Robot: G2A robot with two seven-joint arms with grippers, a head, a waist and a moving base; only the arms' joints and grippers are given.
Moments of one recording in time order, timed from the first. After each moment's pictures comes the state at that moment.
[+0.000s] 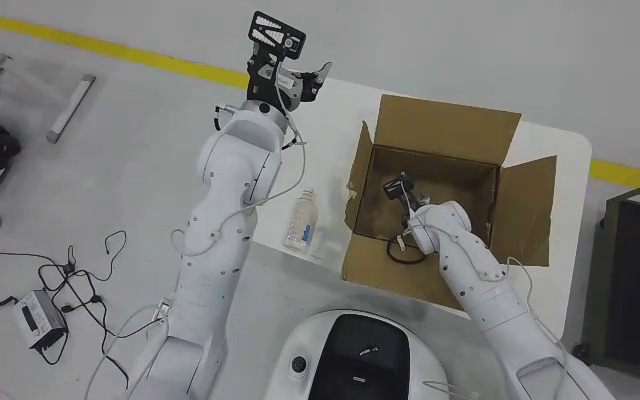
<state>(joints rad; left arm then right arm) 0.85 -1.48 -1.34 -1.73 1.68 -0.10 -0.53 -0.80 -1.40 0.92 -1.09 -1.42 0.02 1.03</state>
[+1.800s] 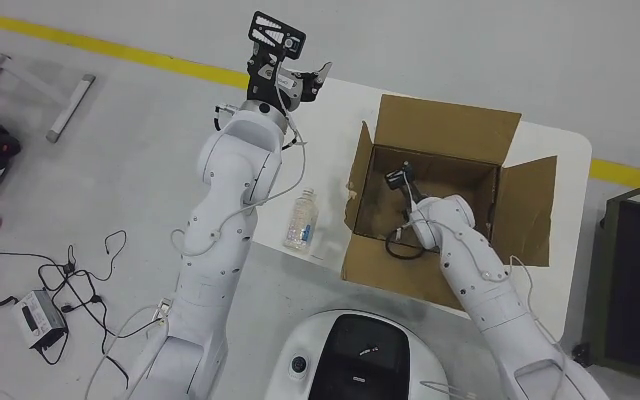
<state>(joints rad) 0.85 -1.48 -1.34 -1.73 1.68 -0.10 -0.53 -0.84 -1.42 1.01 -1.19 -1.47 0.02 1.05</state>
